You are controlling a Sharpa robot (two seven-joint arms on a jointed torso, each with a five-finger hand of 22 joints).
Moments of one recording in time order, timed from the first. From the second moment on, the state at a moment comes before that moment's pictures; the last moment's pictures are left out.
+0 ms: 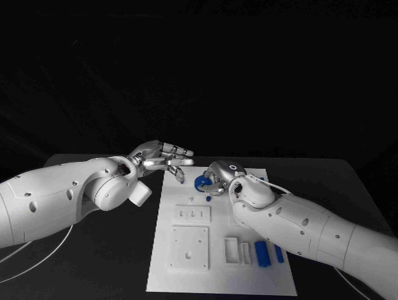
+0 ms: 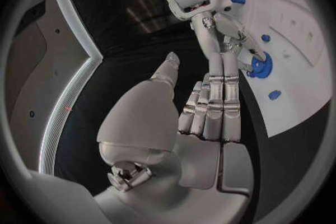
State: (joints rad) left arm 1.36 -0.79 -0.12 1.41 -0.32 -0.09 0.19; left_hand 1.34 -0.04 0.02 0.01 0.05 0.80 0.14 0.06 0.06 0.98 0.11 0.06 0.06 1.19 0.04 0.49 0.25 0.08 1.03 0.02 0.66 0.41; right arm 1.05 -0.36 0.14 1.09 -1.79 -0.35 -0.34; right_hand 1.07 -0.18 0.39 0.04 0.05 1.06 0.09 0.07 0.07 1.35 -0.01 1.05 1.31 1.46 -0.07 1.03 1.10 0.07 1.46 -0.09 0.97 1.31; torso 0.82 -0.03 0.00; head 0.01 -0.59
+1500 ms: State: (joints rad) left arm 1.35 -0.83 -0.12 1.40 -0.29 -0.16 0.25; left_hand 1.34 0.00 0.01 -0.01 0.06 0.96 0.15 0.07 0.07 1.13 0.11 0.06 0.06 1.20 0.04 0.50 0.26 0.09 1.03 0.02 0.67 0.42; right arm 1.05 -0.76 0.24 1.28 -1.48 -0.42 -0.09; right_hand 1.23 -0.15 0.31 -0.05 0.16 1.06 0.10 0.07 0.07 1.34 0.00 1.04 1.31 1.45 -0.08 0.98 1.09 0.07 1.46 -0.10 0.93 1.31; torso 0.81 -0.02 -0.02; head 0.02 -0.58
